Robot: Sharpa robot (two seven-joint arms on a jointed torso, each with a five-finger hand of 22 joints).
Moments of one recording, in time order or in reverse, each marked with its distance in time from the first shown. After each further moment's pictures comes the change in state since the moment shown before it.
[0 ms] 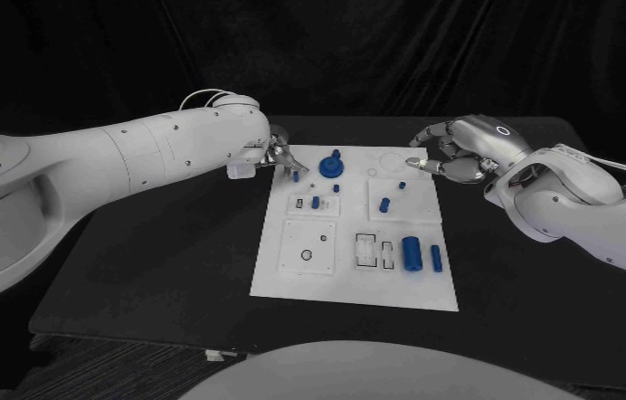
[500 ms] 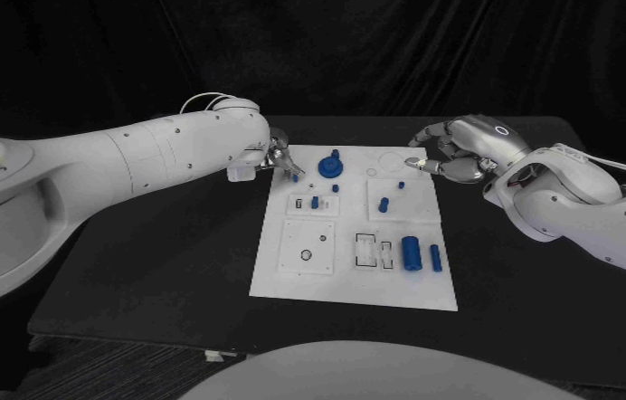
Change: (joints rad) left arm -0.012 0.009 0.000 -0.013 0.000 0.004 0.006; left_hand 0.059 0.019 0.027 -0.047 0.122 0.004 0.004 -0.030 -0.012 0.000 0.000 0.000 0.000 0.000 0.000 0.000 0.001 0.000 0.000 0.000 -0.008 0.000; right arm 0.000 -0.001 0.000 0.000 0.000 0.003 -0.001; right_hand 0.000 0.000 0.000 0.000 0.000 0.000 0.000 0.000 0.000 0.000 0.000 0.000 0.000 0.000 0.000 0.000 0.000 0.000 0.000 0.000 0.000 0.000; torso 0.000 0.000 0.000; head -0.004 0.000
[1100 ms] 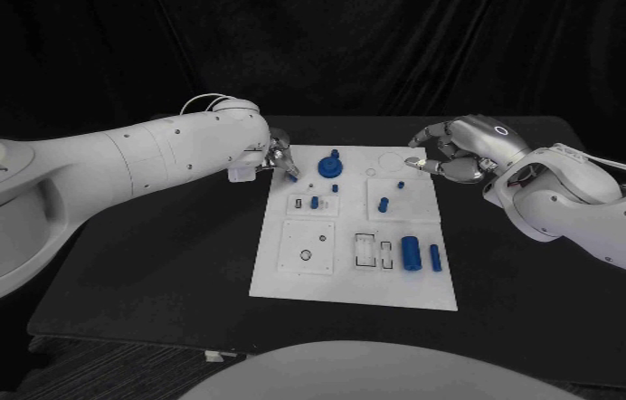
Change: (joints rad) left arm -0.003 0.000 0.000 -0.004 0.000 -0.001 0.033; left_hand 0.069 -0.007 0.182 -0.097 0.153 0.004 -0.004 -0.026 -0.005 0.000 0.000 0.000 0.000 0.000 0.000 0.000 0.000 0.000 0.000 0.000 -0.004 0.000; right arm 0.000 -0.001 0.000 0.000 0.000 0.003 -0.001; right_hand 0.004 0.004 0.000 0.000 0.012 0.000 0.000 0.000 -0.002 0.000 0.000 0.000 0.000 0.000 0.000 0.000 0.000 0.000 0.000 0.000 0.000 0.000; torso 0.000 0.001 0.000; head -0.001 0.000
